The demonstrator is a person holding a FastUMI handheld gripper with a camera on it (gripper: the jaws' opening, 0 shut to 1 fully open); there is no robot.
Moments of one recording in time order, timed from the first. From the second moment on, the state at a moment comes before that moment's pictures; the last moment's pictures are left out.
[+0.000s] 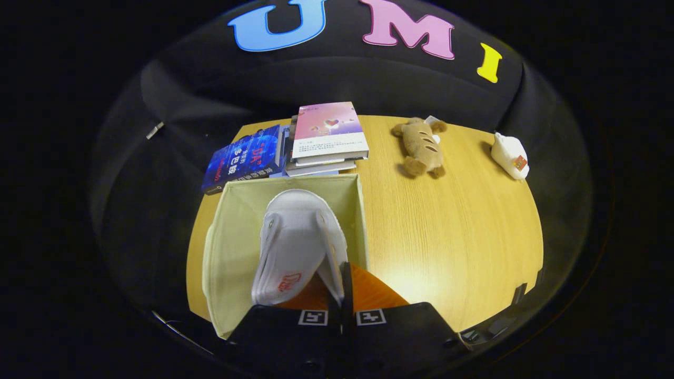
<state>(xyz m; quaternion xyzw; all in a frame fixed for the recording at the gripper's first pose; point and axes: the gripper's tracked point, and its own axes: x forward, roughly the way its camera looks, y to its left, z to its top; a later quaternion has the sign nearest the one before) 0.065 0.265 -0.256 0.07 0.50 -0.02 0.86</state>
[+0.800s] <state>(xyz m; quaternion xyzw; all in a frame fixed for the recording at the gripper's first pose) 0.073 0.289 -0.236 0.06 0.45 0.00 0.89</state>
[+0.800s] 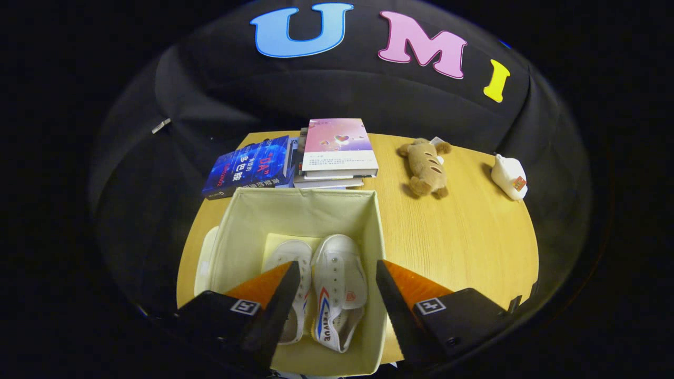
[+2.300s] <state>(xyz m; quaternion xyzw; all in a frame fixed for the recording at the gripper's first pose) 0.006 -0.002 -0.057 0.04 0.14 0.05 0.99</state>
